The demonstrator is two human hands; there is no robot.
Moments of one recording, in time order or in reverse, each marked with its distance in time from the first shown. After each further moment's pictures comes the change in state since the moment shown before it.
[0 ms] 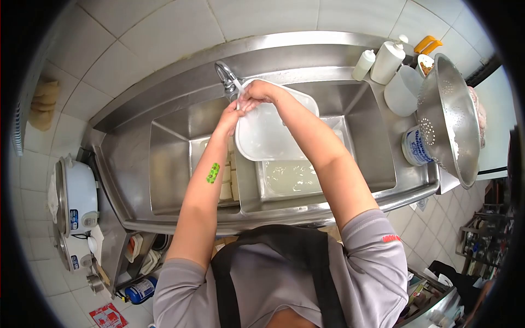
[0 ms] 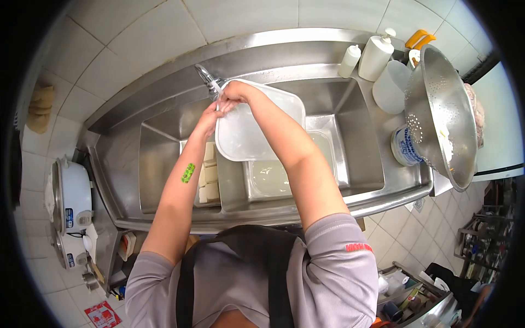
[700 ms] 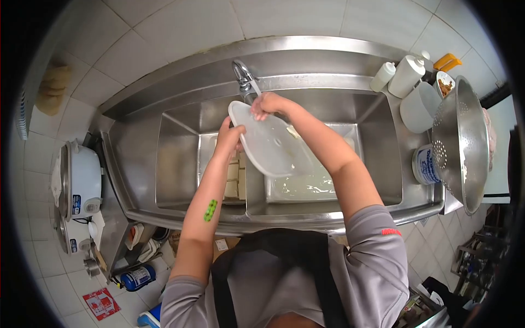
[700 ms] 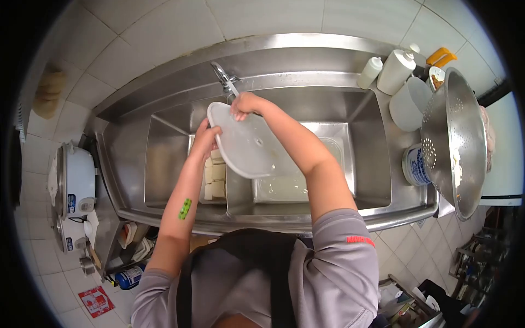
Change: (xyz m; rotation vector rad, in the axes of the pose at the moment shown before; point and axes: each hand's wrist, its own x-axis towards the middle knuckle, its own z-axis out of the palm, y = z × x) left_hand -0.083 0.034 0.002 0.073 0.316 -0.126; right_hand 0.032 0.041 0.006 -0.226 -0.175 -0.111
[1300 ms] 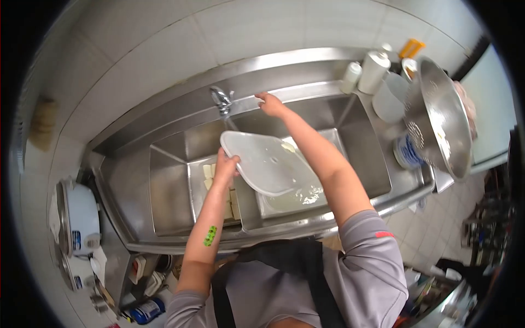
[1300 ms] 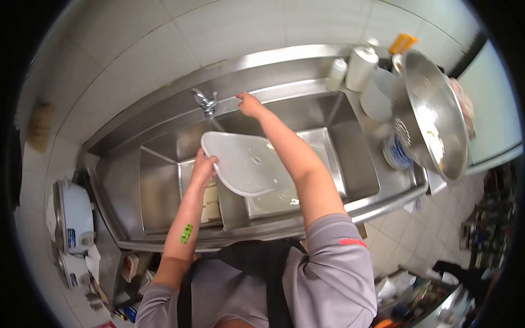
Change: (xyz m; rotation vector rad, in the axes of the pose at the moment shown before) left_hand -0.015 -0.028 0.013 0.106 -0.100 0.017; right_hand -0.044 0.001 -0.055 -0.605 0.784 -0.175
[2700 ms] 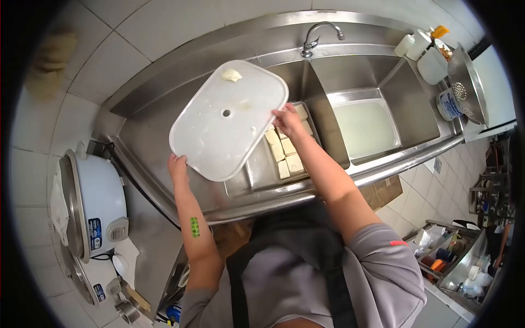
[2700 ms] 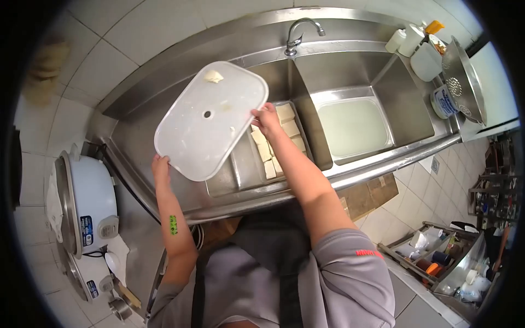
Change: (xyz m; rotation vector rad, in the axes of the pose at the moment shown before) left_hand -0.025 -0.124 -0.529 -0.022 0.451 0.125; right_hand -0.096 -0.218 0.342 1.398 0.358 0.669
